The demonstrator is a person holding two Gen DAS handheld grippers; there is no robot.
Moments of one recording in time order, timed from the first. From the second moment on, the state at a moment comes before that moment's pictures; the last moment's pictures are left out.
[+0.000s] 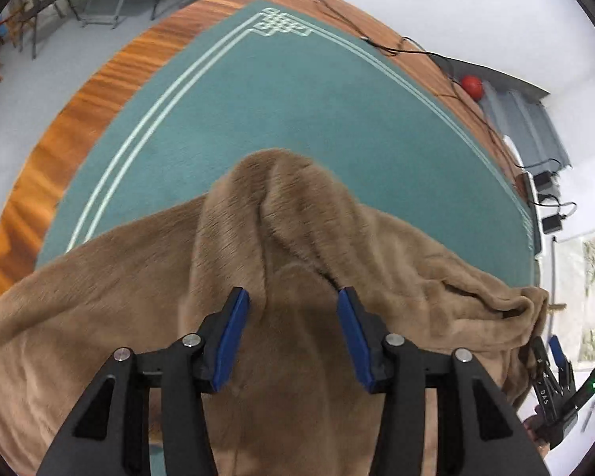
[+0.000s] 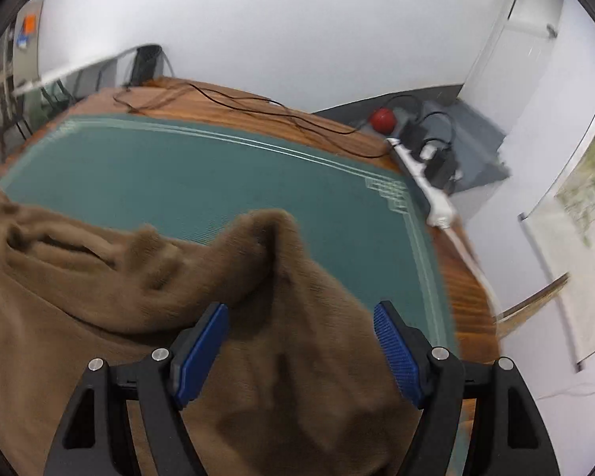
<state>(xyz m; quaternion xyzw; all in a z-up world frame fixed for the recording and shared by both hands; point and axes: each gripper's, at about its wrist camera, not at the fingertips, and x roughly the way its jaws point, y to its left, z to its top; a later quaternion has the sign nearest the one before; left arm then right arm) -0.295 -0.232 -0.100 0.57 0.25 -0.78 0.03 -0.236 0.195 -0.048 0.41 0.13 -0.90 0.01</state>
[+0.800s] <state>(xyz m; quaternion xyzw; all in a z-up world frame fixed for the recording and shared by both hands) -0.401 -0.139 -0.097 0.54 0.14 -0.83 0.01 -0.373 0.140 -0.037 0.35 0.22 -0.91 -0.07</state>
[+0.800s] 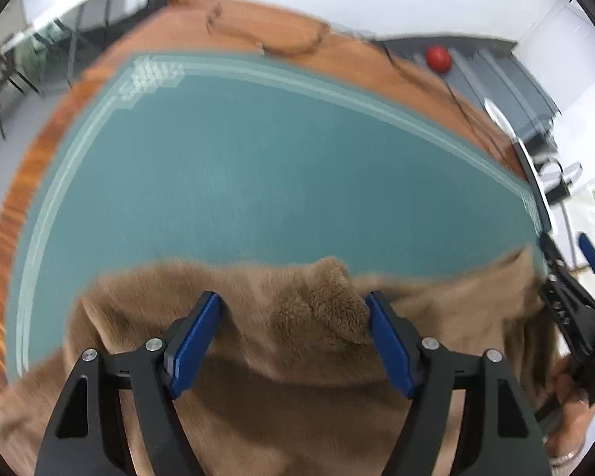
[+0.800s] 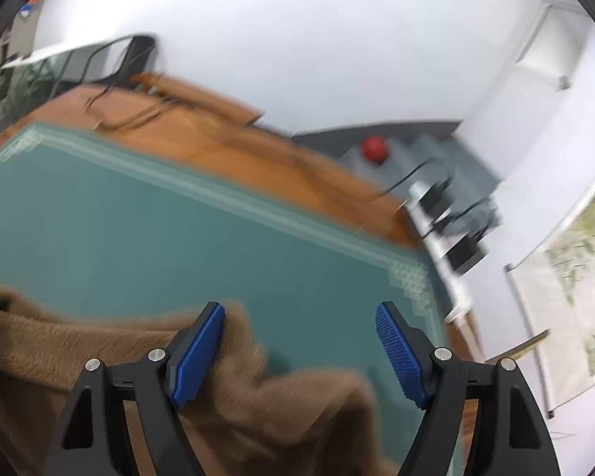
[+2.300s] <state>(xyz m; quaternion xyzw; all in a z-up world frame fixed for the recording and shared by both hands) -0.459 -0.114 -0.112 0.51 0.04 -0.85 -0.11 -0.411 0.207 -0.040 0.42 0.11 -0.90 0.04</state>
